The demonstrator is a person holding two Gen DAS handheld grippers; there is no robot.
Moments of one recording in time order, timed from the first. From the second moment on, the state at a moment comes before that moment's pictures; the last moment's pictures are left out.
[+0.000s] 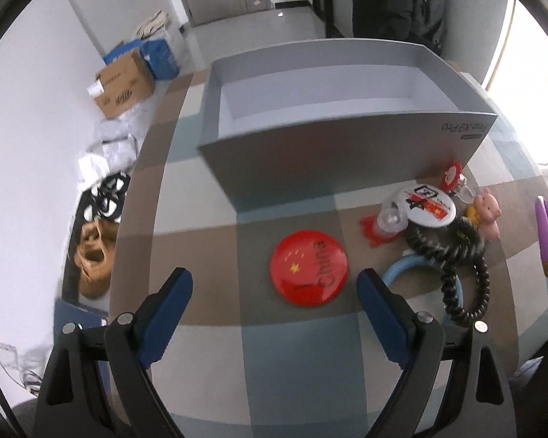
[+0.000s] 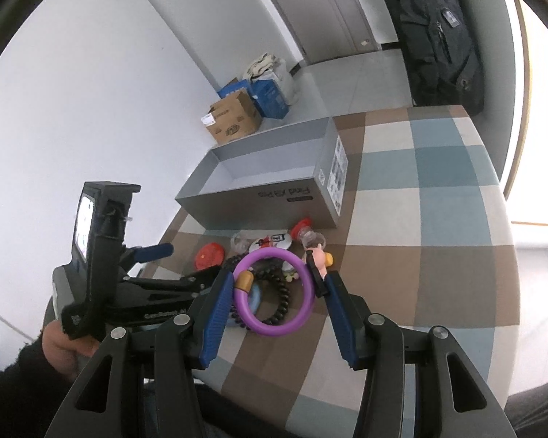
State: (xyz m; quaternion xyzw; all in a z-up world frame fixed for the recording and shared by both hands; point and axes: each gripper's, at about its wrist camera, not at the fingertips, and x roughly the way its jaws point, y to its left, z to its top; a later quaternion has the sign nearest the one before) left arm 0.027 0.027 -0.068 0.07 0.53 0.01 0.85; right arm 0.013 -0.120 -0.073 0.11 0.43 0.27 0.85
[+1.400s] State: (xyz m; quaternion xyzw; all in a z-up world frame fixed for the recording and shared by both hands) left arm 0.074 0.047 0.012 -0.10 0.45 -0.11 0.88; right arm 0.092 -0.083 0.001 0.09 0.37 0.30 0.87
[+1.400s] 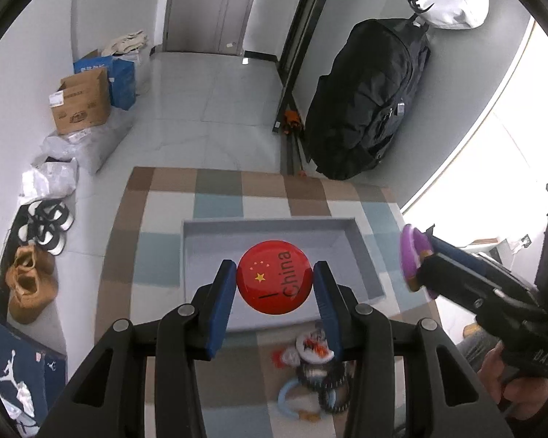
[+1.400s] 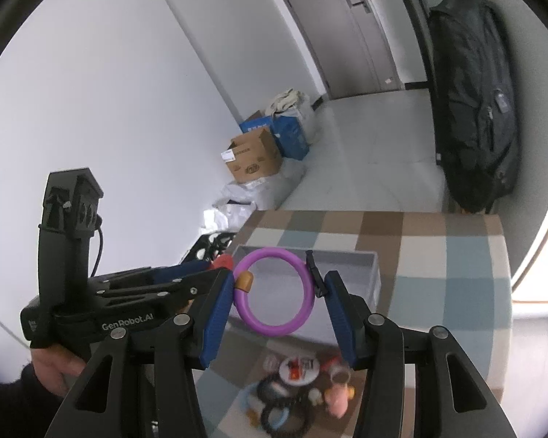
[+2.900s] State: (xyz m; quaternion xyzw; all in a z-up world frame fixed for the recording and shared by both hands) left arm 0.089 0.057 -0.008 -0.14 0.45 -0.10 0.88; right arm 0.127 -0.105 -0.024 0.15 0.37 0.28 0.87
